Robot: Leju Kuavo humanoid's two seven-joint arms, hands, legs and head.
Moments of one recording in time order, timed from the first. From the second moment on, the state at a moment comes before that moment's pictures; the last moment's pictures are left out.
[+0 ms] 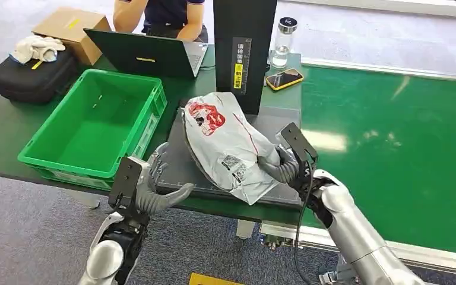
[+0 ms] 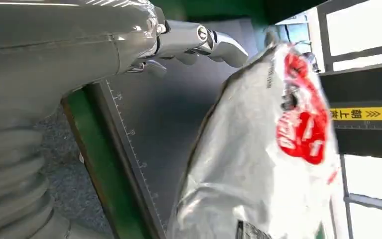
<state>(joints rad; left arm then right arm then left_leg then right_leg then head) -0.02 -0.09 -0.37 -1.33 -0.22 0.05 -0.22 -0.58 -0.17 0.44 -0.91 -0.19 0.12 -0.16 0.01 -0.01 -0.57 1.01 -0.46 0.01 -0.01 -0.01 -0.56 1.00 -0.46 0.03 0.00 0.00</state>
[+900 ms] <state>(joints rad) -0.01 -0.08 -0.39 -1.33 -0.21 0.07 -0.21 -0.60 -0.17 0.48 -0.79 -0.21 0.05 -0.13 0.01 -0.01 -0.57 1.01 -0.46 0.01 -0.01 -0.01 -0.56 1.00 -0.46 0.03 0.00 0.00</state>
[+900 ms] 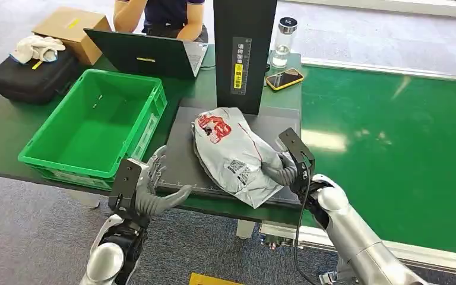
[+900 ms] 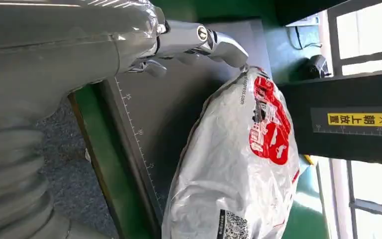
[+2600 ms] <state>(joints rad) -0.01 -0.06 -0.40 -1.31 -0.21 0.07 -0.25 -0.46 -0.26 0.14 -1.27 -0.23 -0.21 -0.33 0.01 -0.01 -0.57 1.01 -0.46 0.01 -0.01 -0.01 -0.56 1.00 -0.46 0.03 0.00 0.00</state>
